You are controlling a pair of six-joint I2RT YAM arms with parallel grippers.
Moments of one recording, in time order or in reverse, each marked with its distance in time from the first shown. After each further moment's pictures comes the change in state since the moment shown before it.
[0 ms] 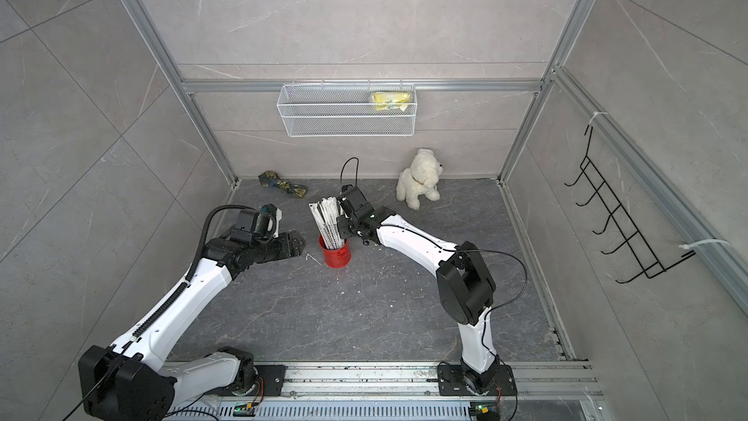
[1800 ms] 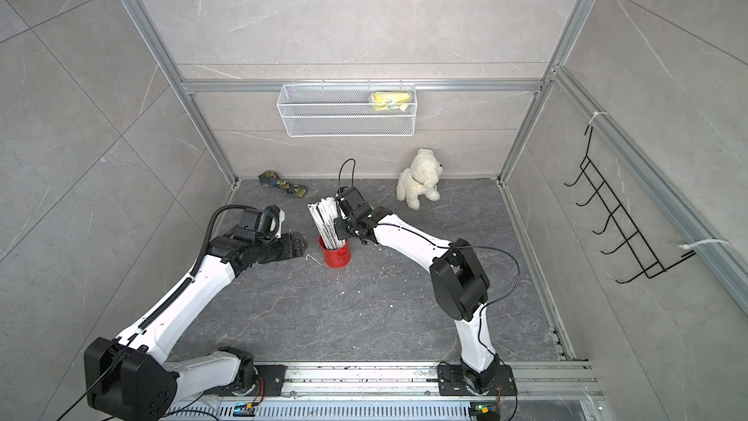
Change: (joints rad) left arm 0.000 0.030 0.000 -0.001 0.020 0.007; right arm -0.005 0.038 0.018 0.019 -0.064 -0.031
